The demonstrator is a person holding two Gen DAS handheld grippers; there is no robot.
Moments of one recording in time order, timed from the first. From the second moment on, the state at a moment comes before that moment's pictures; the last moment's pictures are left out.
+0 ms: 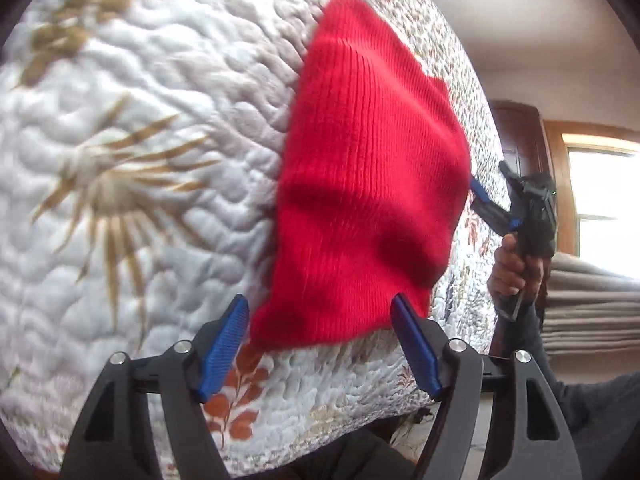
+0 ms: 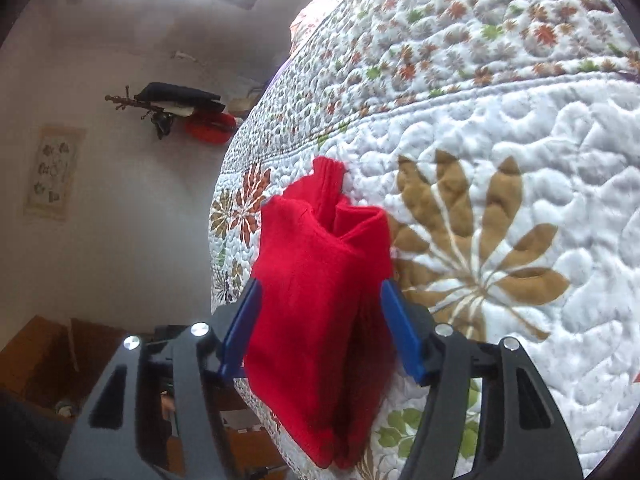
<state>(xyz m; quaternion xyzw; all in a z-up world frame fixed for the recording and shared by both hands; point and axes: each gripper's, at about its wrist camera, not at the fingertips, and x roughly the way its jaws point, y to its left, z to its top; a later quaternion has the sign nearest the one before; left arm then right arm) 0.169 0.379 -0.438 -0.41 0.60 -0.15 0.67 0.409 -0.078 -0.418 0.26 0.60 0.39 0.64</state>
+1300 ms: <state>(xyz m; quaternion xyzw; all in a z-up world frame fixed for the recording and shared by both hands) 0.239 0.385 -0.450 -0.51 0.52 -0.23 0.65 0.339 -0.052 -0.405 0.22 0.62 0.33 0.68</state>
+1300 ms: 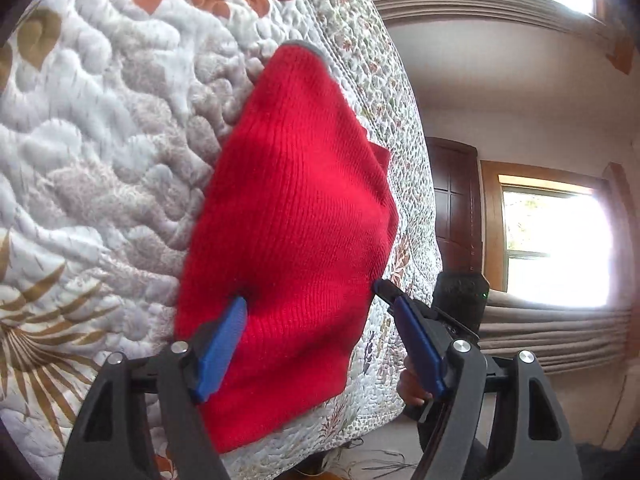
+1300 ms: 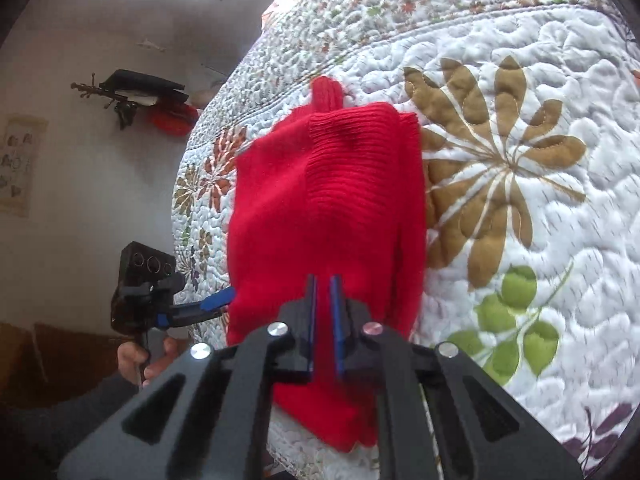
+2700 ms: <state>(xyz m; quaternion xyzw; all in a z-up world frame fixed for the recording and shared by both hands) 0.087 0.347 -0.161 -0.18 0.53 -0.09 0.82 0.128 -0.034 -0.148 -0.03 0.55 0.12 0.83</state>
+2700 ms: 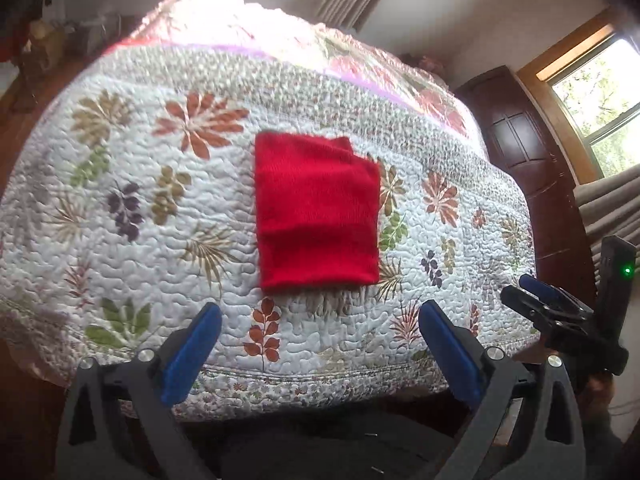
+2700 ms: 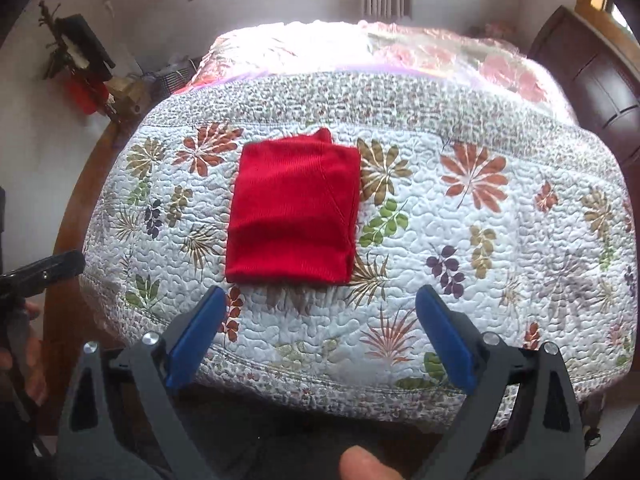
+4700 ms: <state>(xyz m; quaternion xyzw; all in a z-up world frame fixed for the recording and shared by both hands) -0.009 0.282 -0.029 -0.13 0.50 -0.01 0.86 0.042 -0.032 -0.005 -0.06 0.47 0.13 0.87</state>
